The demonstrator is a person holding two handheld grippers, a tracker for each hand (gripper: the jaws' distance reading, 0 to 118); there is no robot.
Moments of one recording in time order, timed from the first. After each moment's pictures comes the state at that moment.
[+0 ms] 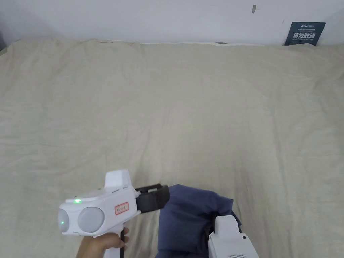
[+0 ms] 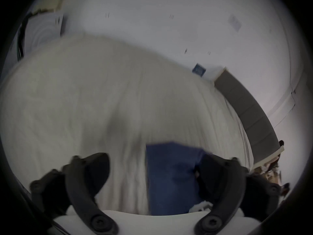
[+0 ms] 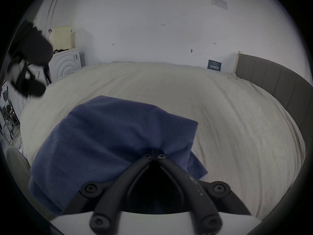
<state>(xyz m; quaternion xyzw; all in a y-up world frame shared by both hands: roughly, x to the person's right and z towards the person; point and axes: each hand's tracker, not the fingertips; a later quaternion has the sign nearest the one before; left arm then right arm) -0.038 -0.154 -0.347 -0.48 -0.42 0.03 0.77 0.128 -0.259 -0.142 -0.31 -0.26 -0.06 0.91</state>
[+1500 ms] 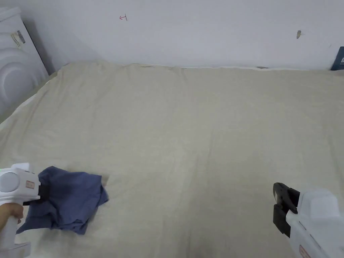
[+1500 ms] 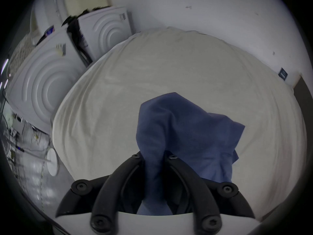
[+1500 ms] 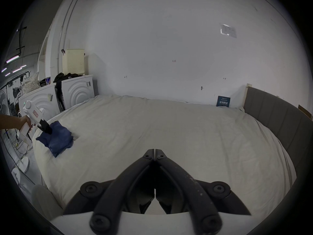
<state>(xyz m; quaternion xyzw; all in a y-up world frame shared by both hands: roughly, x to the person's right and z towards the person) -0.281 -0.133 -0.636 -0.49 -0.12 -0.11 0.86 0.143 -0.089 -0.199 -0.21 -0.21 -0.03 0.95</state>
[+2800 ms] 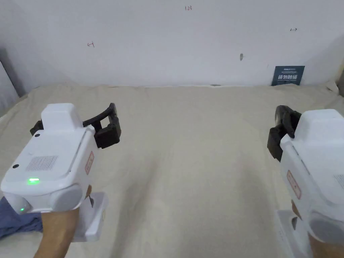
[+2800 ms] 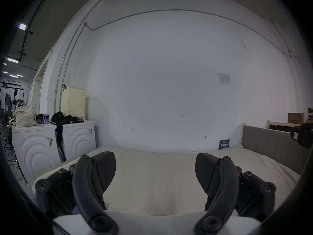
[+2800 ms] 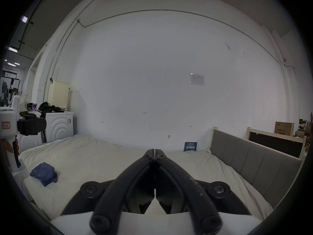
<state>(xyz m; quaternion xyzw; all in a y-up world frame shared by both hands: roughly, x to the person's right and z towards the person) -0.082 0.059 -0.306 0.02 -0.29 0.00 0.96 0.169 0.068 -0.067 -0.02 -0.33 0.05 0.94</state>
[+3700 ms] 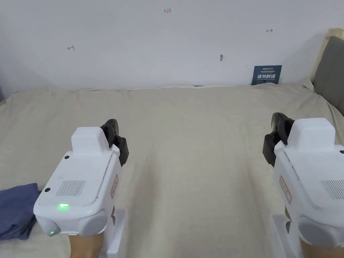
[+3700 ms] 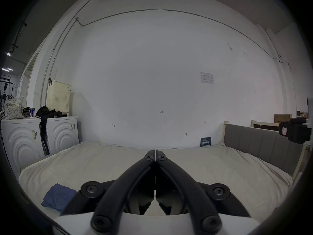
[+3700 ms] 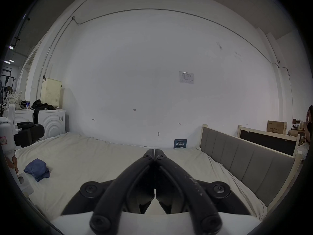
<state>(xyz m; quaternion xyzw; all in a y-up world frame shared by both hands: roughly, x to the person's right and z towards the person) -0.036 0.024 -0.258 0.01 -0.36 0.01 0.93 0.188 0.052 -0.037 -0.03 -0.36 0.04 0.93</state>
